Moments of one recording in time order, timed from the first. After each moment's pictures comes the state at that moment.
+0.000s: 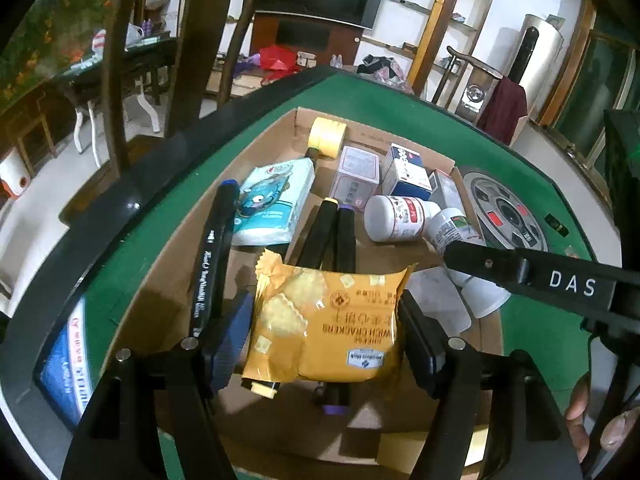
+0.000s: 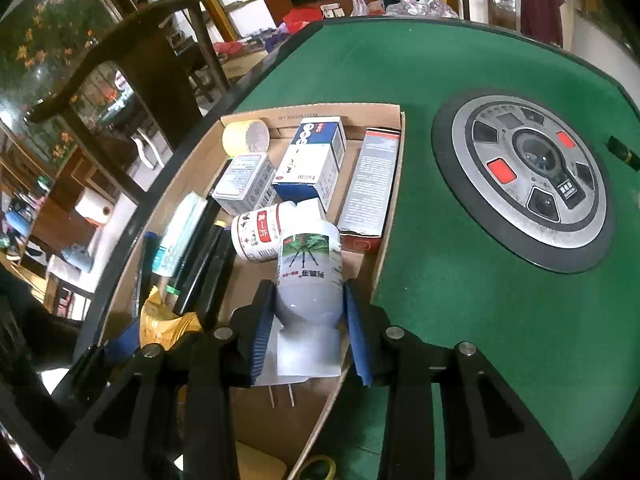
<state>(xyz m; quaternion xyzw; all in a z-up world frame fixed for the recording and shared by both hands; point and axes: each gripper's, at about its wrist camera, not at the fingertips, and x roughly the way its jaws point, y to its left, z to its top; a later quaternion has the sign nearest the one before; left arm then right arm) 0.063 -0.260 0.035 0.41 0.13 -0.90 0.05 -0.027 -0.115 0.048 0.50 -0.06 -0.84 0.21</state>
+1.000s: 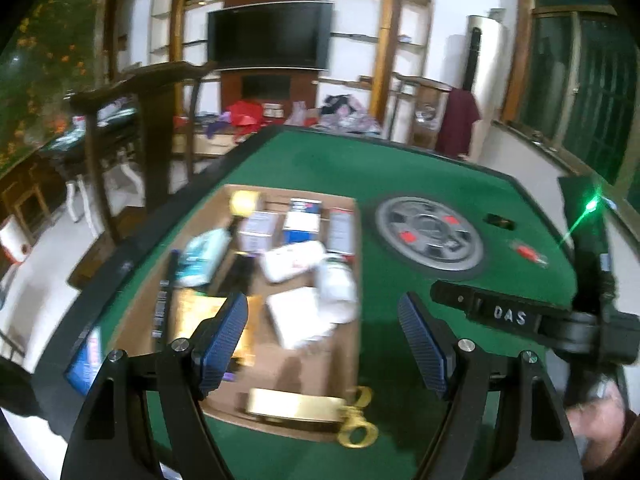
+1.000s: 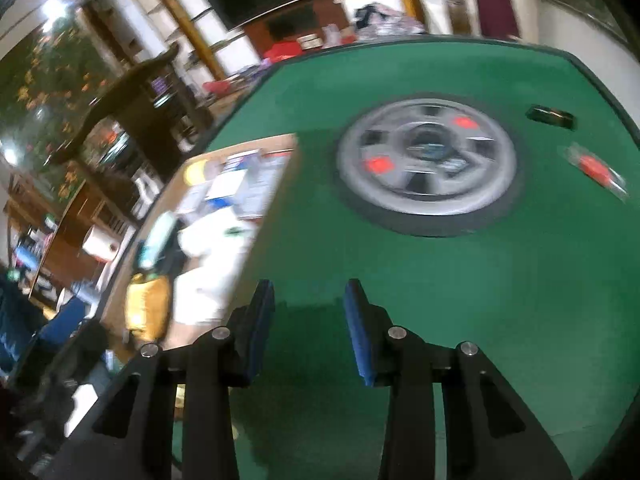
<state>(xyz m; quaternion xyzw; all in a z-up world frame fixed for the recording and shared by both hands) 0.099 -0.155 0.109 0.34 0.06 -0.94 0.01 0.007 0.022 0.065 0.46 -0.11 -0.86 0.18</state>
